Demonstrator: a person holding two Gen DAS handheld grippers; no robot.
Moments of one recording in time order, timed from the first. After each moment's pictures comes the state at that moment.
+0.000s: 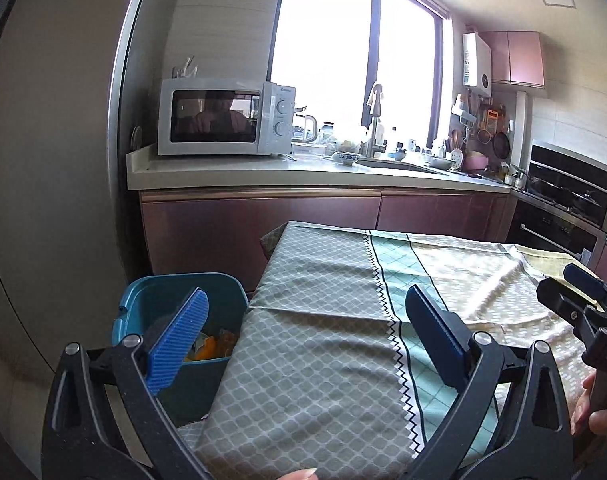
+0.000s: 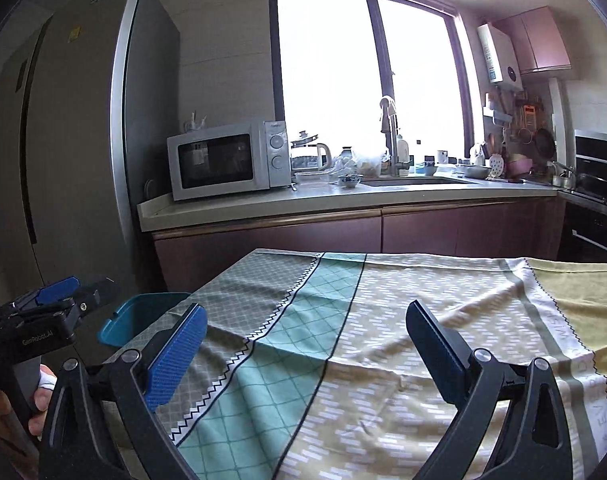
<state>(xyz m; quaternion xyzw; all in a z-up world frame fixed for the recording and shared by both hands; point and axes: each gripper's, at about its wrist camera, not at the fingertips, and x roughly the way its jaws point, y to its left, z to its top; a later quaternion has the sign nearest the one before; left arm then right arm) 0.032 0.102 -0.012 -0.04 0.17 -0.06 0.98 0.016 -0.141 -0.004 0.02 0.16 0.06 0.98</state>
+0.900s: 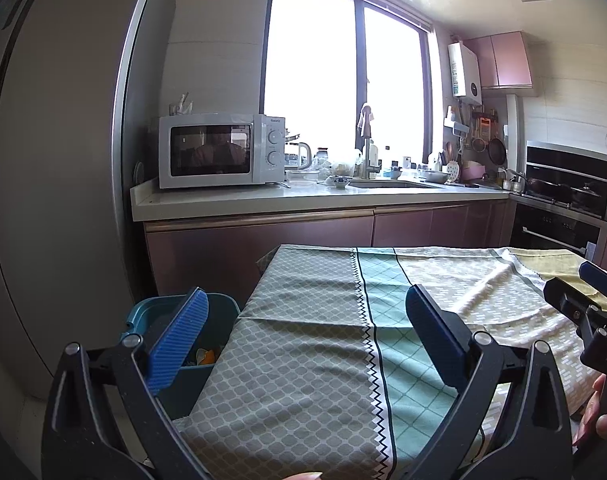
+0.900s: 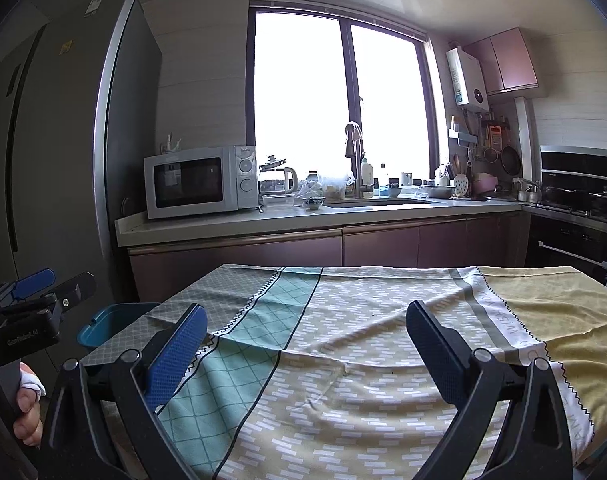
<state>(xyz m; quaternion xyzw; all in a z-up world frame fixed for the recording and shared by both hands) -0.004 0.074 0.000 -0.01 0.12 -0.05 0.99 -0.034 -0.166 -0.004 0.01 0.12 0.01 0.99</state>
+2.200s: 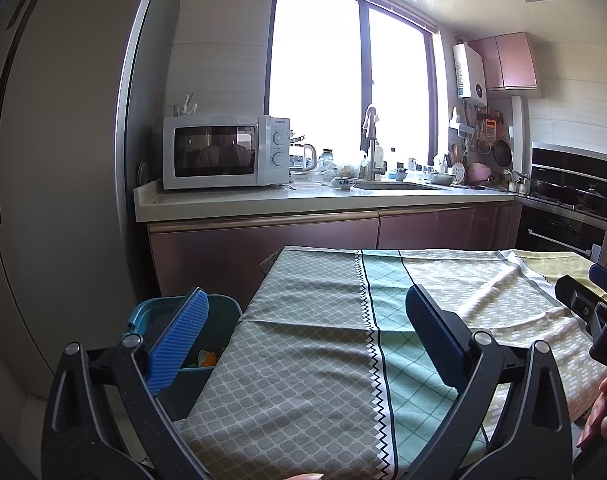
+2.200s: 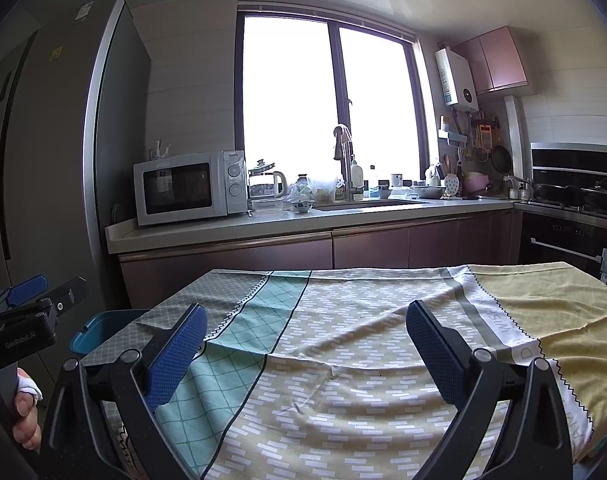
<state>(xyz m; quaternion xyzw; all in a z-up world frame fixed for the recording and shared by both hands) 0.000 0.071 -0.003 -0.01 0.12 -0.04 0.99 -0.032 -0.176 -0.006 0.02 0.11 -0.01 0.99</state>
